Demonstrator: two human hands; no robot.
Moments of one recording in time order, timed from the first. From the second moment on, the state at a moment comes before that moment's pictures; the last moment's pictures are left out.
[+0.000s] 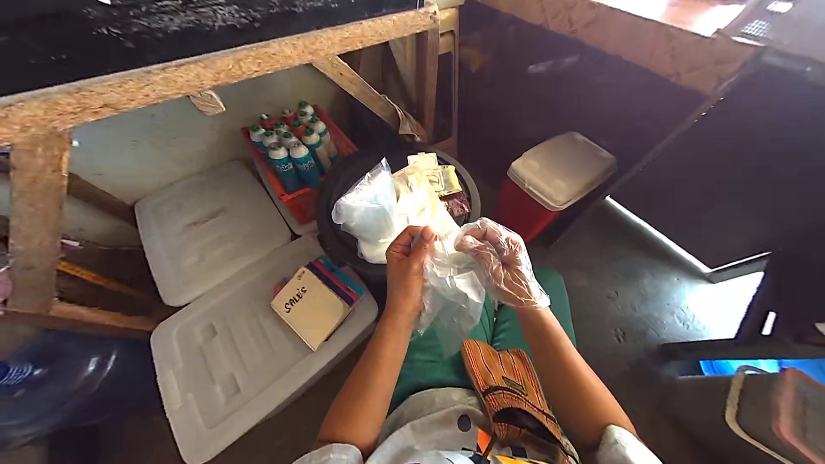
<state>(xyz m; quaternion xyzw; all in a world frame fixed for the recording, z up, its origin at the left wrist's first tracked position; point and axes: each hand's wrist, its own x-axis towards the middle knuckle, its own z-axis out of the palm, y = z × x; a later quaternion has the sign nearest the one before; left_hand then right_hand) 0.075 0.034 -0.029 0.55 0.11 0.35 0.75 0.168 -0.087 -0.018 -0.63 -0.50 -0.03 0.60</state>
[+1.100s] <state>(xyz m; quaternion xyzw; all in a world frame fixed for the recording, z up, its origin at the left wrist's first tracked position) 0.008 0.129 -0.070 0.65 -0.03 0.02 0.76 0.183 -0.070 -0.021 -0.47 -0.35 0.39 0.71</state>
